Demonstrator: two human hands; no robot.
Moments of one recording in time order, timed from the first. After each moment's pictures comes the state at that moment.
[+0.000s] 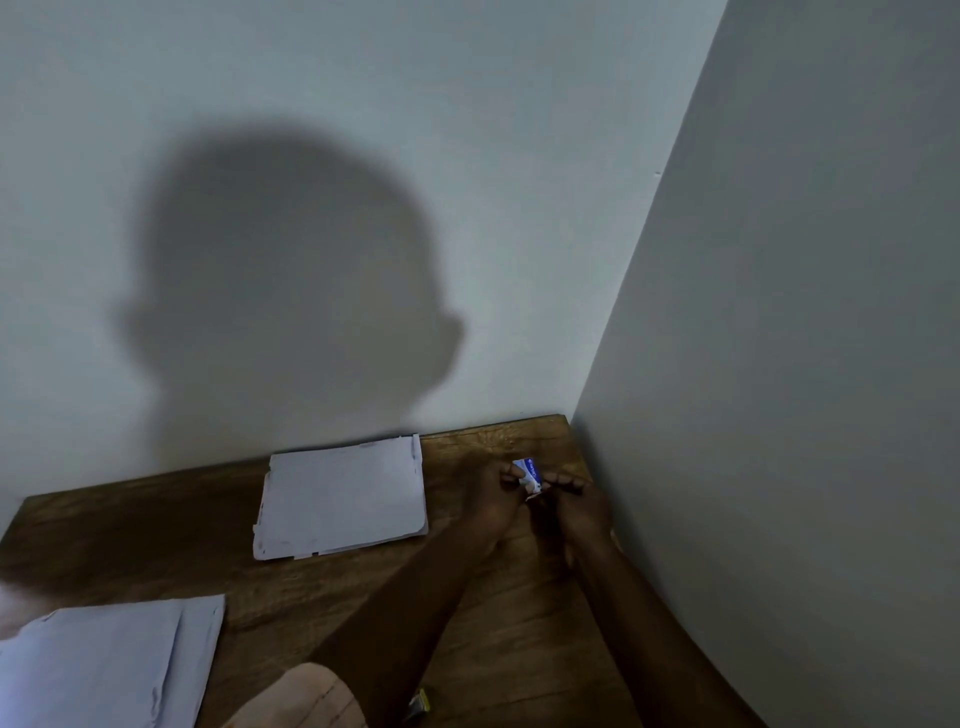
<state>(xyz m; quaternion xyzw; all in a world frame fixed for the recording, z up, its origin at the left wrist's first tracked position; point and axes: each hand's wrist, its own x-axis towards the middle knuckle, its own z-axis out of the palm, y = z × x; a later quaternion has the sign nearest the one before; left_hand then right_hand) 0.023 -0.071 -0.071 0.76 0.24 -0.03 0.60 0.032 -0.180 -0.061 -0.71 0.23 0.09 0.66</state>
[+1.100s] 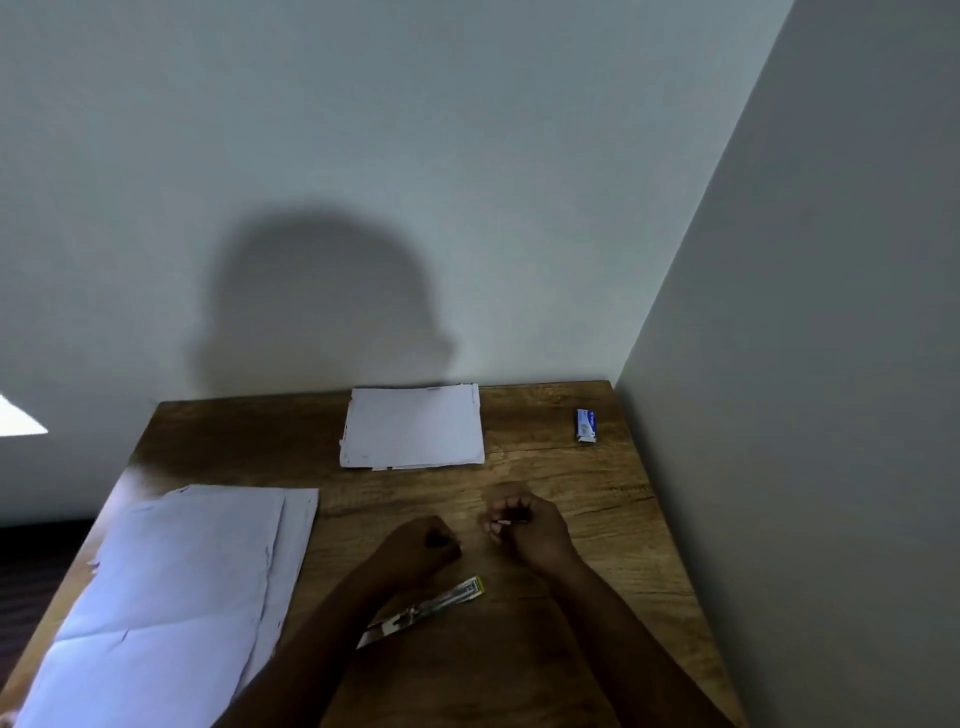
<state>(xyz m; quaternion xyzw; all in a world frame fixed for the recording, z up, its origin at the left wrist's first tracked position) -0.174 0.034 -0.074 0.87 0.18 -0.17 0.42 -0.101 -0.130 -0.067 -0.76 0.00 0.26 0.60</state>
